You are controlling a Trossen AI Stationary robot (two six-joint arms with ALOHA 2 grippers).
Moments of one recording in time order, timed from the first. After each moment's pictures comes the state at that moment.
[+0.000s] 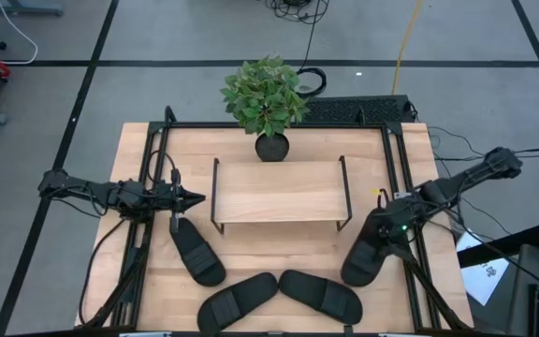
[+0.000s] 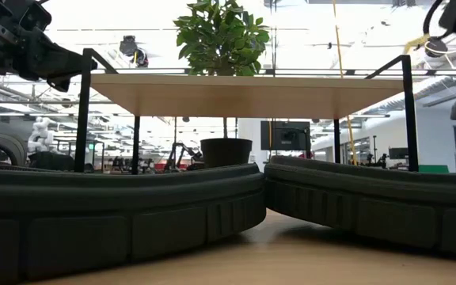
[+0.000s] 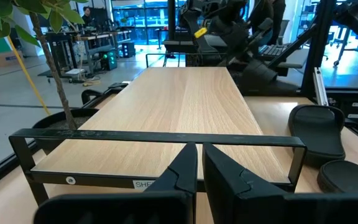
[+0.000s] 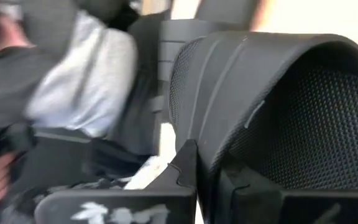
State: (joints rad) left arm -0.22 0.16 0.10 0.00 -0.30 -0.02; right arm 0.44 0.59 0.42 -0.49 -0.47 0.77
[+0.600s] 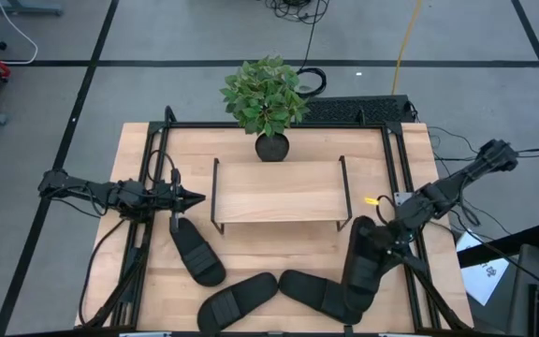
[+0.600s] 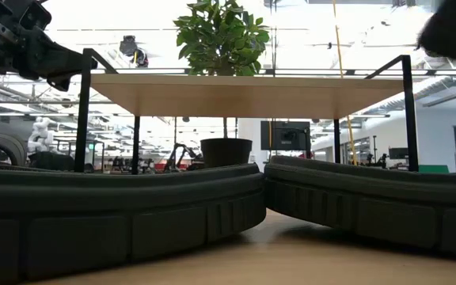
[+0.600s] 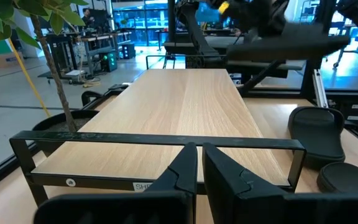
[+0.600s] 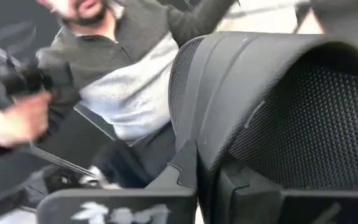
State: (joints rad) left arm -0.22 0.16 0.10 0.00 -0.30 -0.02; right arm 0.55 0.75 0.61 -0.23 -0.46 0.47
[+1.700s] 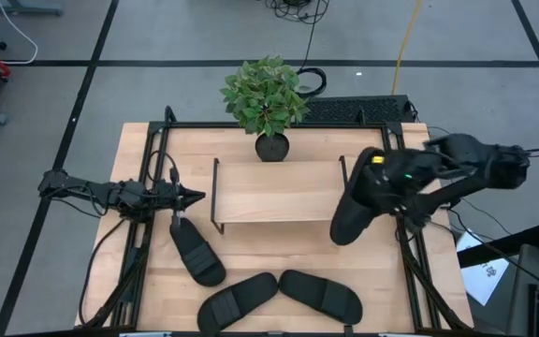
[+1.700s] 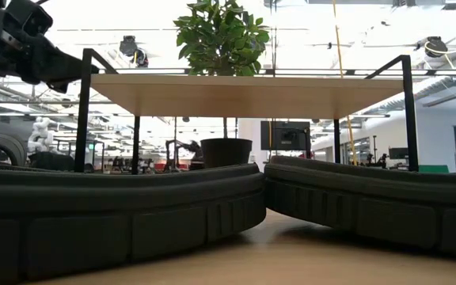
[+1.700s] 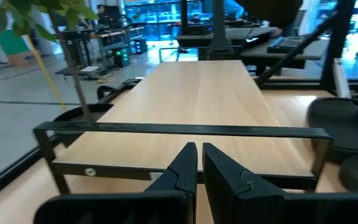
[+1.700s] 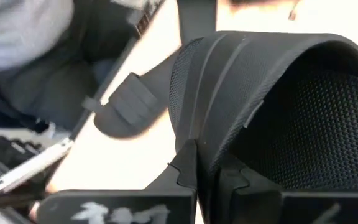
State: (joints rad) left arm -0.22 0.16 0.10 -0.03 -0.37 0.01; right arm 0.12 1.12 1.50 -1.38 -0.30 -0.23
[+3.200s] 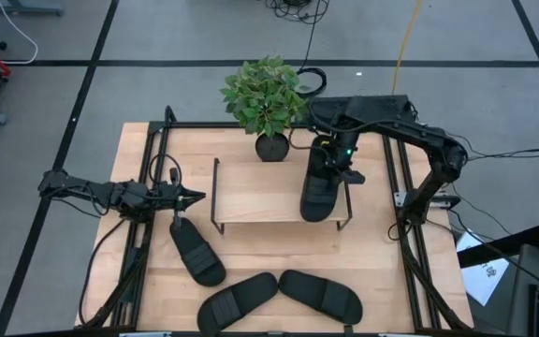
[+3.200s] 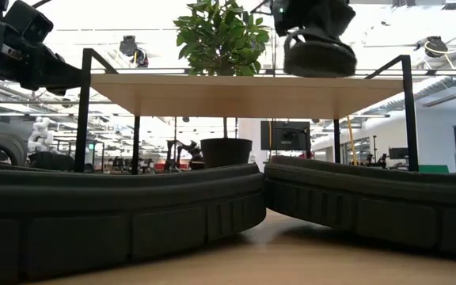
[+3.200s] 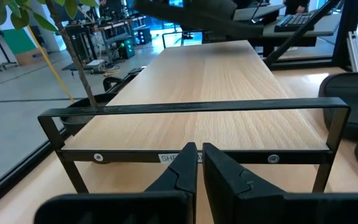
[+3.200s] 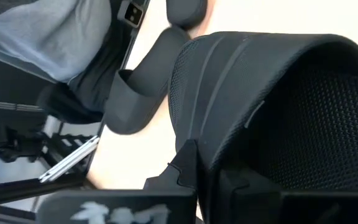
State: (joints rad) left arm -0.22 0.16 0.09 -0.09 -0.38 0.05; right arm -0.42 1.68 1.64 -1.59 -0.76 -0.75
